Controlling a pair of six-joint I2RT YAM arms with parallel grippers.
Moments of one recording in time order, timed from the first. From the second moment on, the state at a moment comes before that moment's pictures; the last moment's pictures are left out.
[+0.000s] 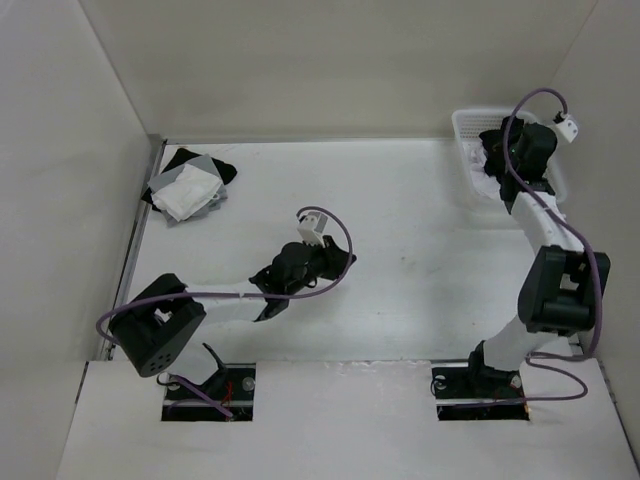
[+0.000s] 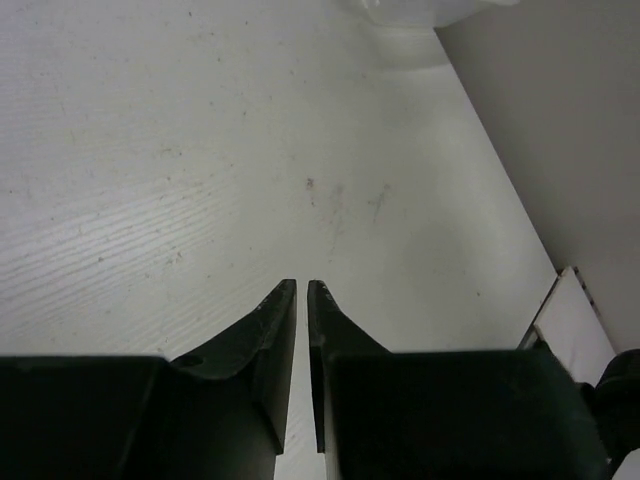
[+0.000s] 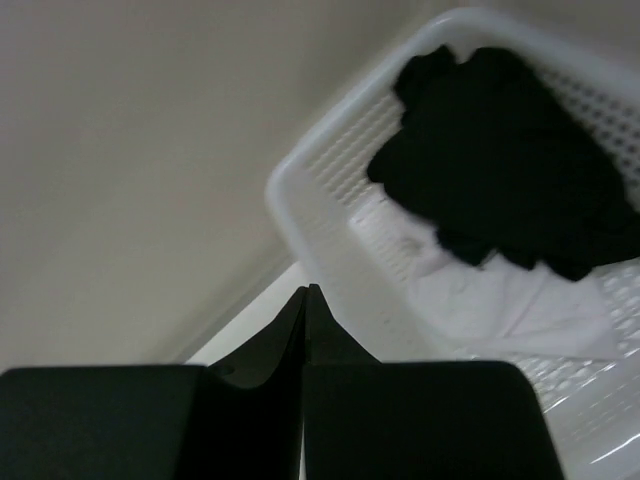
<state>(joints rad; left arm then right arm) -0.85 1.45 0.53 0.70 -0.03 -0.69 -0.13 1.58 1.22 0.24 0.20 0.64</state>
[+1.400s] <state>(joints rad) -0.75 1.57 0.52 0.79 0.03 -0.75 -0.32 1.70 1.36 0.29 0.03 0.74</state>
